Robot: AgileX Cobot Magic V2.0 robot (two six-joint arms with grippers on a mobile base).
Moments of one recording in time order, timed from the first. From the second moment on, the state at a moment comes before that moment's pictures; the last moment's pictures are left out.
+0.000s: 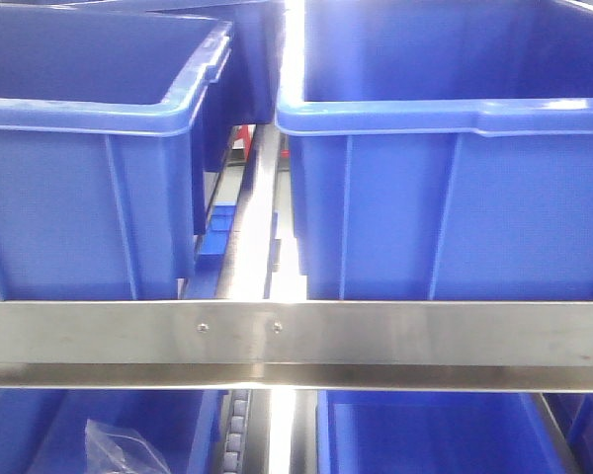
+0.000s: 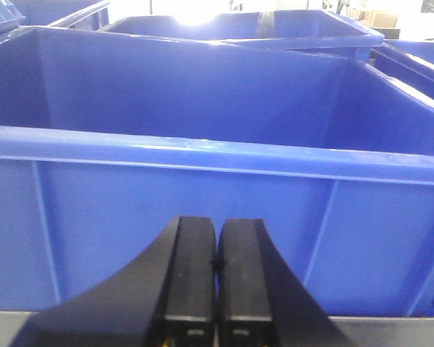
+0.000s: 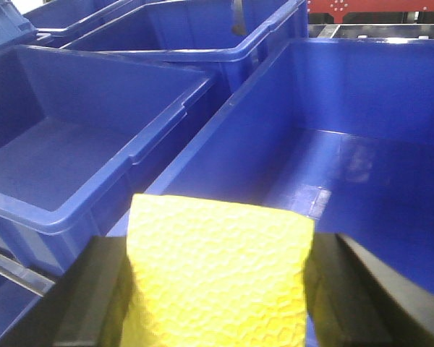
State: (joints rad) left arm -0.07 -0.01 0.01 0.11 0.05 -0.17; right arm 0.53 0.55 -0.51 -0.29 0.14 0.42
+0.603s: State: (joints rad) left arm -0.07 -0.01 0.01 0.11 0.05 -0.17; right arm 0.53 0.60 -0.62 -0.31 0.15 0.42
